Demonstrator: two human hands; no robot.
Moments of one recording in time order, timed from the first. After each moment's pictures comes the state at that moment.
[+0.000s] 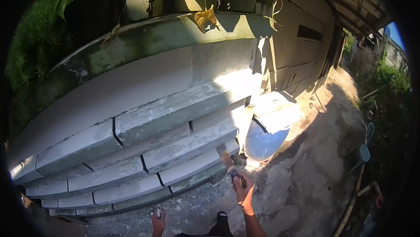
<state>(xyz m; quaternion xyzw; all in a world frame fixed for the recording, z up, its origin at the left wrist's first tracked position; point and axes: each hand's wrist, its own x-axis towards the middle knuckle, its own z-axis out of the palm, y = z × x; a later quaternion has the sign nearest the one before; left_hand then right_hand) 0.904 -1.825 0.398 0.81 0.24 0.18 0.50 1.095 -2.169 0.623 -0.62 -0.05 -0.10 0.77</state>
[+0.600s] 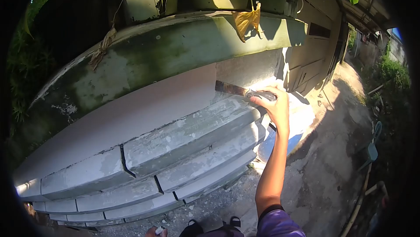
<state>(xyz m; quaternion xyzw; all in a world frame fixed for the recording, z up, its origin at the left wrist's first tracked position) 0.914 -1.764 0.491 0.88 0.29 0.26 0.26 1.371 -2.126 0.844 -0.75 -0.23 -0.41 0.47</state>
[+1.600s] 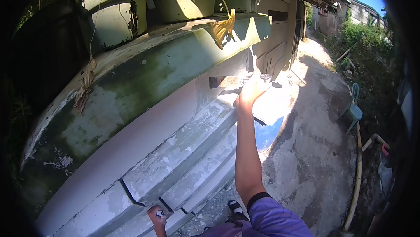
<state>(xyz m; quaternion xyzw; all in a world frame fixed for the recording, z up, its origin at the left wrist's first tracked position) 1.127 -1.659 0.539 0.83 -0.07 0.31 0.46 1.436 -2.079 0.845 -0.38 0.14 -0.53 0.74</state>
